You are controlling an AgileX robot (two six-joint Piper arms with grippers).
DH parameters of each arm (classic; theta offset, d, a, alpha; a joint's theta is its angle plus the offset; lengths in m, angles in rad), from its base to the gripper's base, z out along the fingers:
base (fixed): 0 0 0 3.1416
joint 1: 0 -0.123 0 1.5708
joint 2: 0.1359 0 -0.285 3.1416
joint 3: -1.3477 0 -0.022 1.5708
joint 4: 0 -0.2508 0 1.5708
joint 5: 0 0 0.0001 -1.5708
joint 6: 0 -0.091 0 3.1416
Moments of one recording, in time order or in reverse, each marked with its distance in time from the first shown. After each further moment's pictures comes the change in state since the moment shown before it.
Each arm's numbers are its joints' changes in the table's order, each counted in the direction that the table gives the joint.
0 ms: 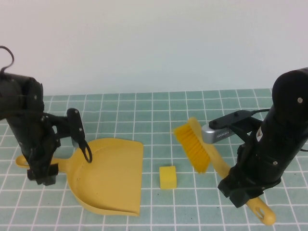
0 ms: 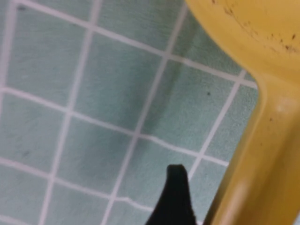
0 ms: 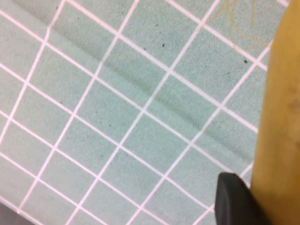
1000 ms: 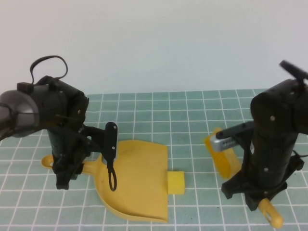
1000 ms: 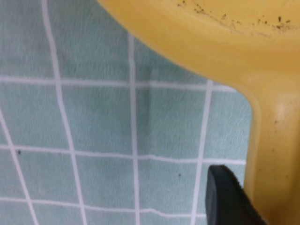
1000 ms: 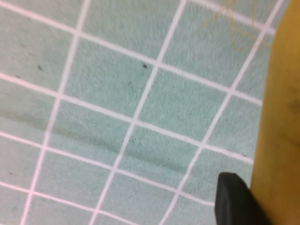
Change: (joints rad) right arm 0.000 0.122 0.000 0.213 -0.008 -0.284; left arm 0.218 -0.003 -0.009 -0.131 0.005 -0.017
